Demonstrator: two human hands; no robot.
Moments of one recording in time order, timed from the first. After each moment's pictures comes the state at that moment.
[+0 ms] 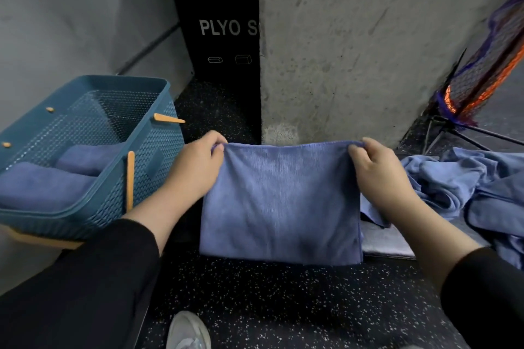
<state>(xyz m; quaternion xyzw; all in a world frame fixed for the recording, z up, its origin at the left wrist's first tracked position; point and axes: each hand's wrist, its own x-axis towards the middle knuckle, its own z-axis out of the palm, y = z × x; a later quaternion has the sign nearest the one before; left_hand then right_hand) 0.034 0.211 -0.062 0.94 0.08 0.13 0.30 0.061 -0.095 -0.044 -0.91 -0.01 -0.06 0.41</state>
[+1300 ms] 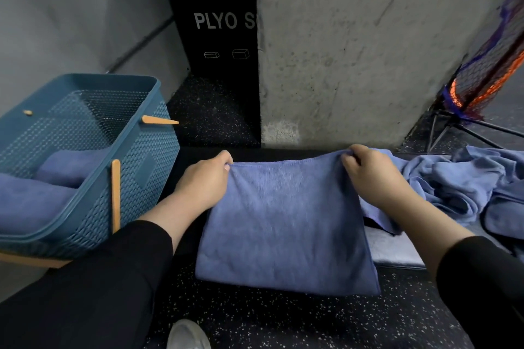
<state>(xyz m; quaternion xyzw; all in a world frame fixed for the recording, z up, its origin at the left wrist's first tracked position) 0.068 0.218 -0.115 0.99 0.07 -0.02 0.15 0.105 -0.097 -0.086 -0.96 -0.03 -0.01 0.26</state>
